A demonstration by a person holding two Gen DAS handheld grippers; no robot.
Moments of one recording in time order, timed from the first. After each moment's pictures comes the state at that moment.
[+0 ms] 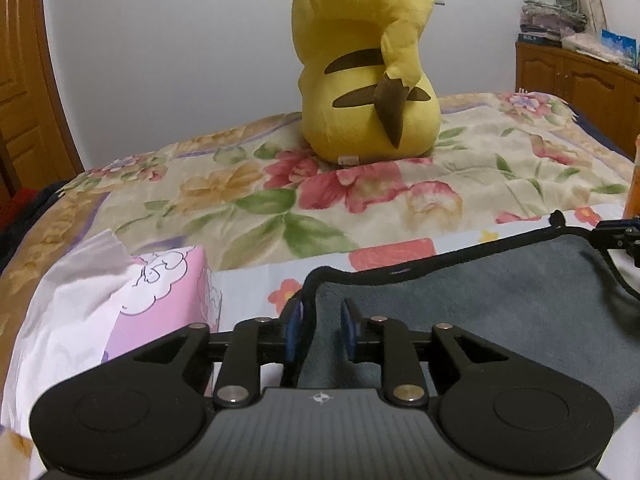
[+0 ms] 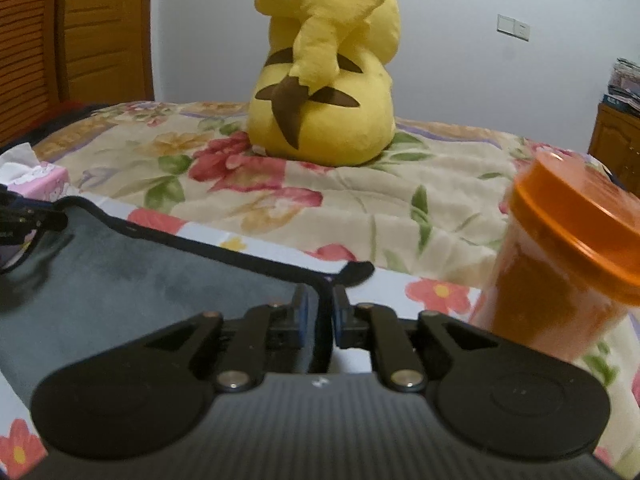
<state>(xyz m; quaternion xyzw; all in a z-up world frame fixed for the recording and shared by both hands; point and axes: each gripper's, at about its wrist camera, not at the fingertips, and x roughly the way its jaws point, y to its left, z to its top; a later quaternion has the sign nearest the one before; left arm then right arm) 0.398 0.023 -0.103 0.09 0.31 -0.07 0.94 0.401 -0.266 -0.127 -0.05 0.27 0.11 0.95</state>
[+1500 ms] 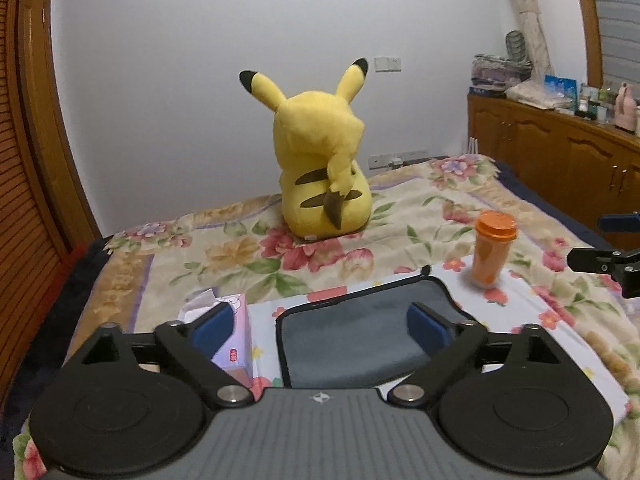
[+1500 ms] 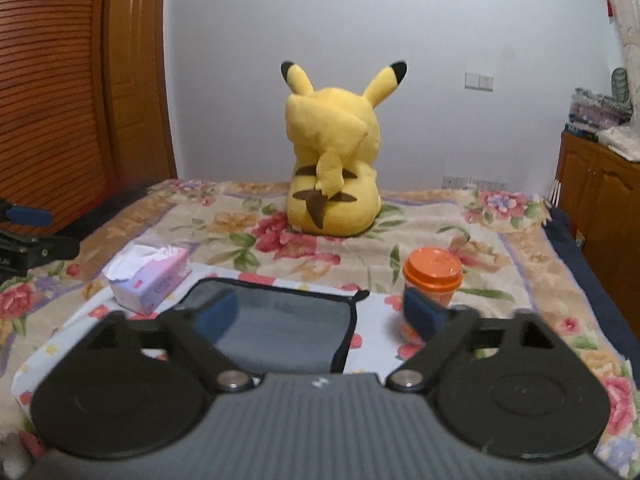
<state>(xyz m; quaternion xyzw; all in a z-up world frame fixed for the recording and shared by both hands) 0.171 0.017 0.088 0.10 0.25 -0.11 0.96 0.193 -0.275 0.031 -0.01 0.21 0.10 0.97</state>
